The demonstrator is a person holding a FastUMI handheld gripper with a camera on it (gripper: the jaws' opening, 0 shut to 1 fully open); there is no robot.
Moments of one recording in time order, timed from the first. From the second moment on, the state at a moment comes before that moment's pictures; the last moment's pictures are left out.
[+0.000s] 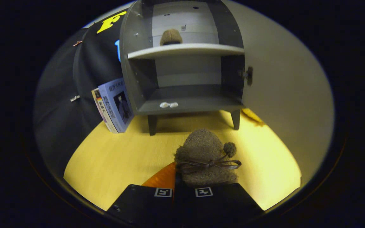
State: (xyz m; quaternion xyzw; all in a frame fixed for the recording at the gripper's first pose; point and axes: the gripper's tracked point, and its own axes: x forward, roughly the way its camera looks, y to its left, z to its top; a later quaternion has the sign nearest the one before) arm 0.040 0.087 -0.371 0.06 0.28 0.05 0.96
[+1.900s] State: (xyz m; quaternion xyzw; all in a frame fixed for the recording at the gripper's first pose) arm 0.426 0.049 -0.179 -0.01 0.26 0.06 0.96
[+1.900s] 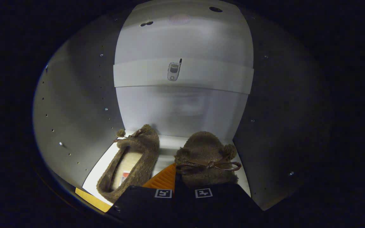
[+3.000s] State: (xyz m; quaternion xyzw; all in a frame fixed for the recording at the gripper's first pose) arm 0.406 0.048 -0.173 0.00 0.27 0.05 0.96
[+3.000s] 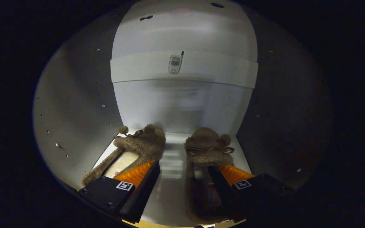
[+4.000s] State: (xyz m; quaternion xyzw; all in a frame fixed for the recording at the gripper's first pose) arm 0.179 0.018 0.028 0.08 0.00 0.03 1.00
